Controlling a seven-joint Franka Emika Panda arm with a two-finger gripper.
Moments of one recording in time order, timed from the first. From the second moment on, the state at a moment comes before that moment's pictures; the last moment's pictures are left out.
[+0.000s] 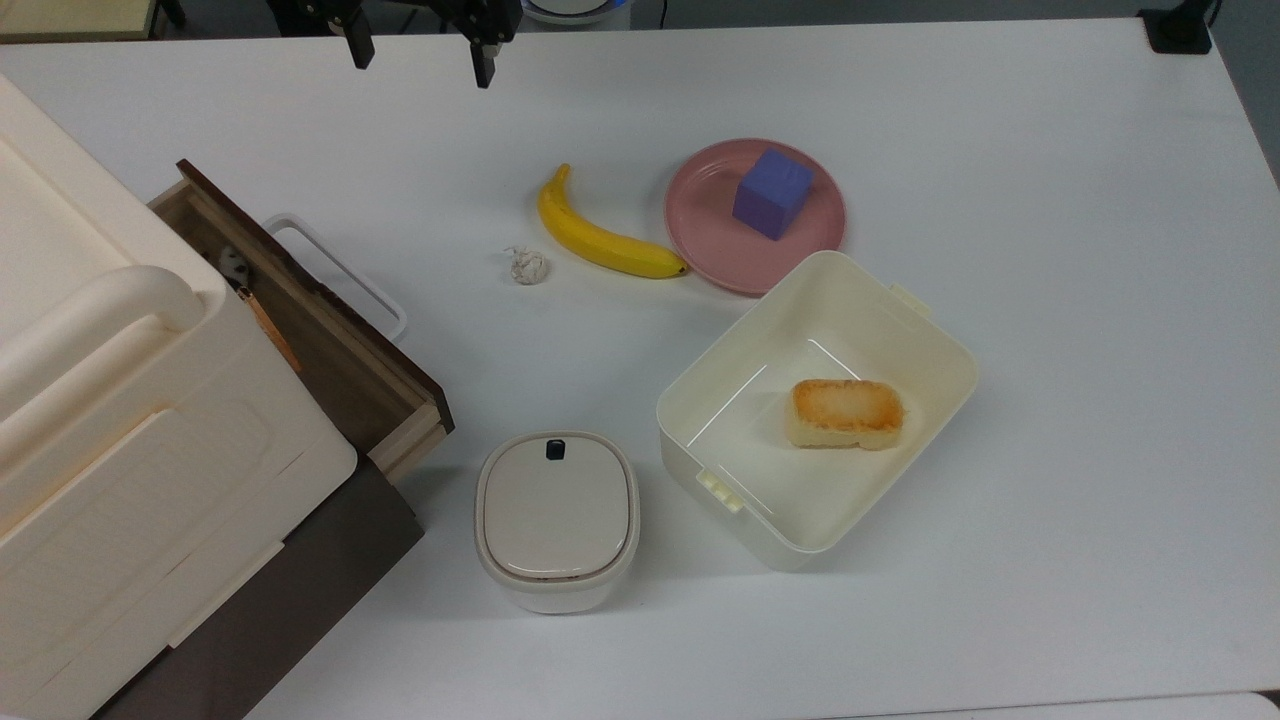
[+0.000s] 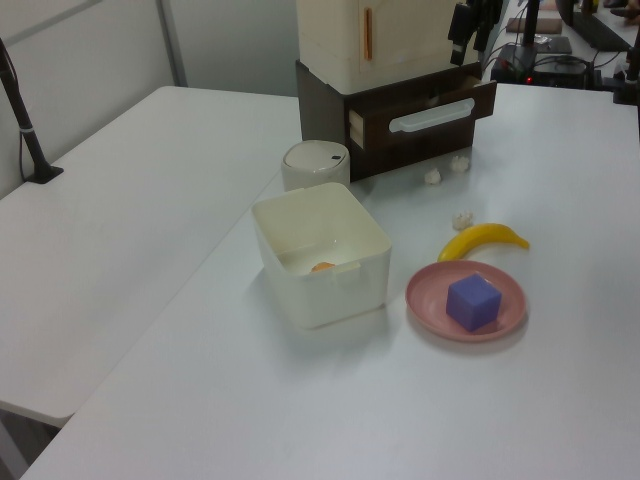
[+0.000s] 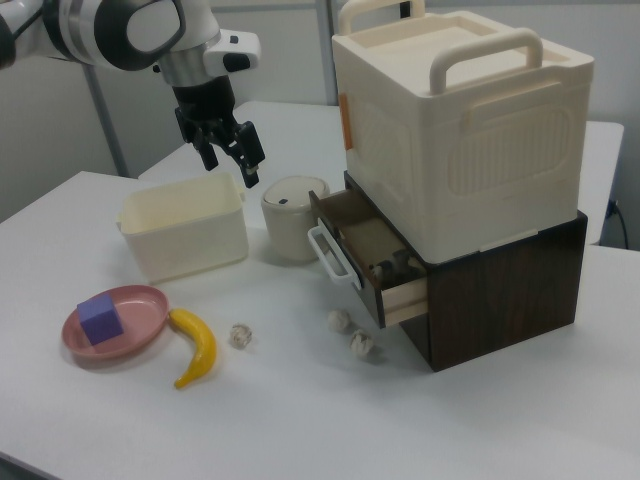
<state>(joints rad) -0.10 0.00 -0.01 -1.63 0.02 1.78 0.10</state>
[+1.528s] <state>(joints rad) -0.10 0.00 0.00 -1.63 0.02 1.71 0.11</state>
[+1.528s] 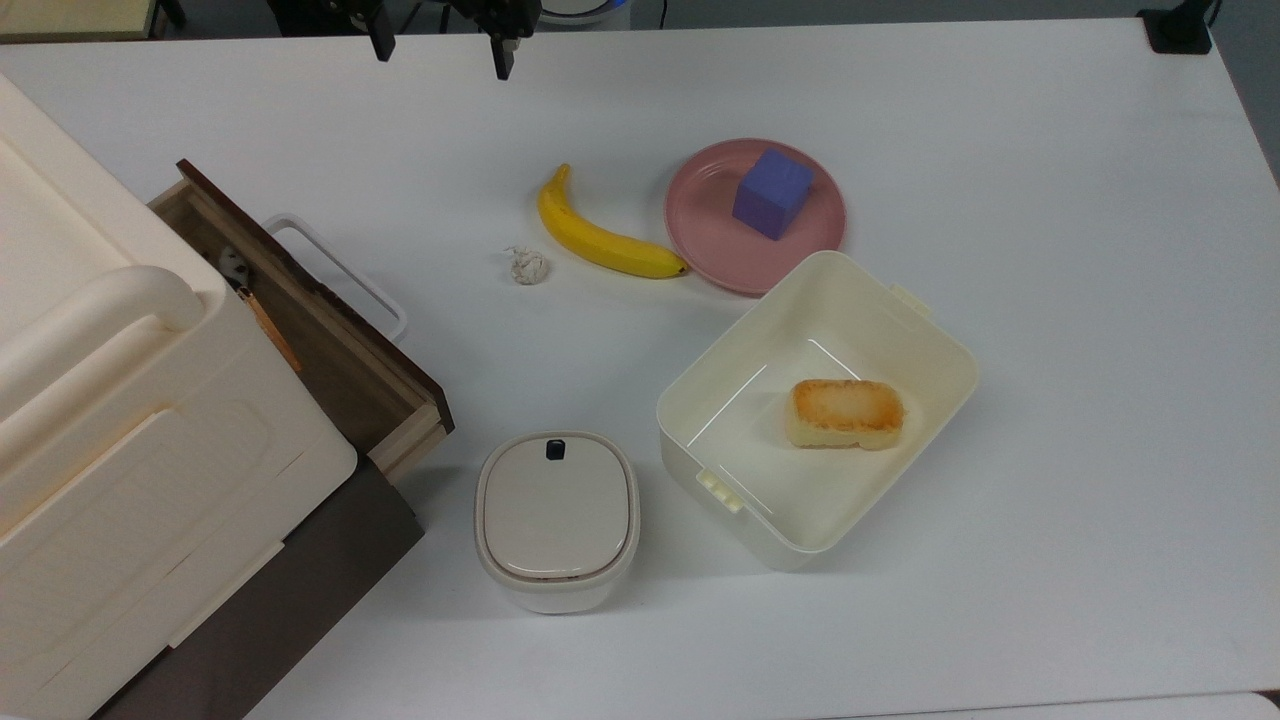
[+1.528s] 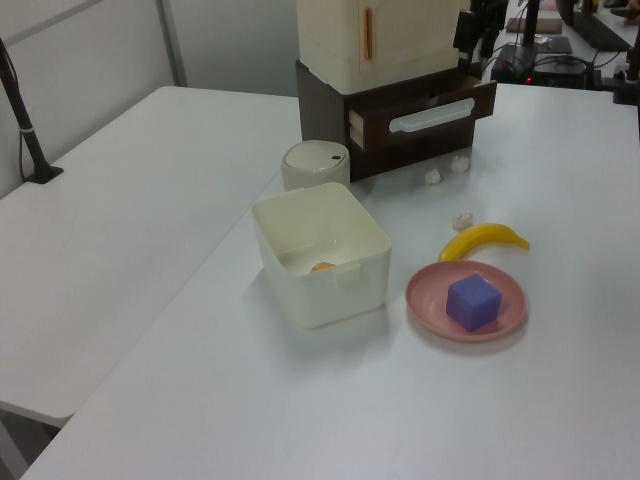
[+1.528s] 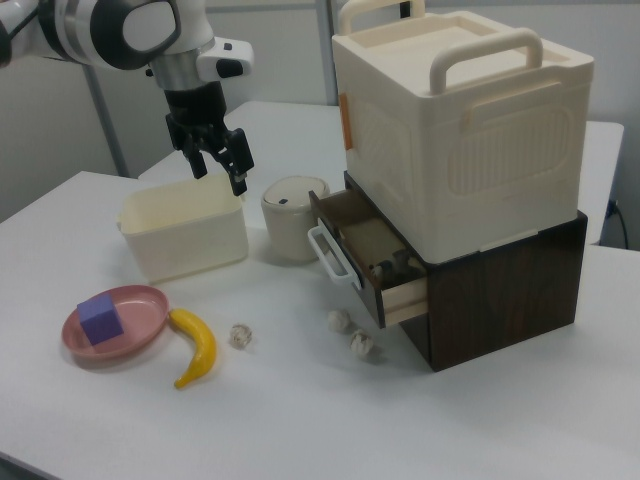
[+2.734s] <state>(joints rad) -0.10 0.02 0.01 -1.74 0.04 1.93 0.26</state>
